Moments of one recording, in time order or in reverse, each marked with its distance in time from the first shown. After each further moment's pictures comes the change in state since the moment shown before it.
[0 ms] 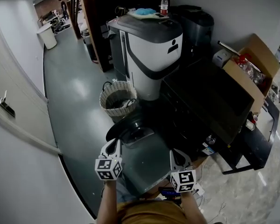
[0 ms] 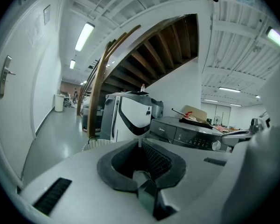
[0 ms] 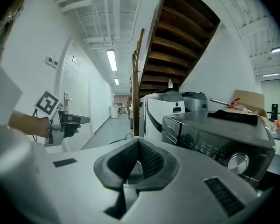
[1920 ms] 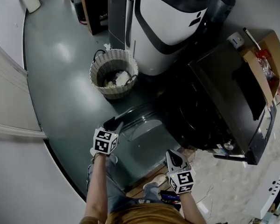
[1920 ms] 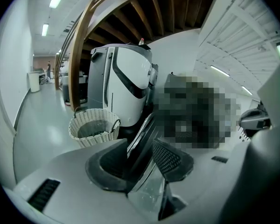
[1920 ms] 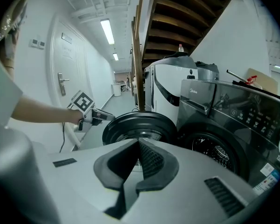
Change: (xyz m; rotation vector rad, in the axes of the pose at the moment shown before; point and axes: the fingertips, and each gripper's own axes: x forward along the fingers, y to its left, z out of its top) left arm 0.190 0.161 -0.138 0.058 0.437 -0.225; right arm 0.154 0.065 -0.098 0.033 0.330 0.062
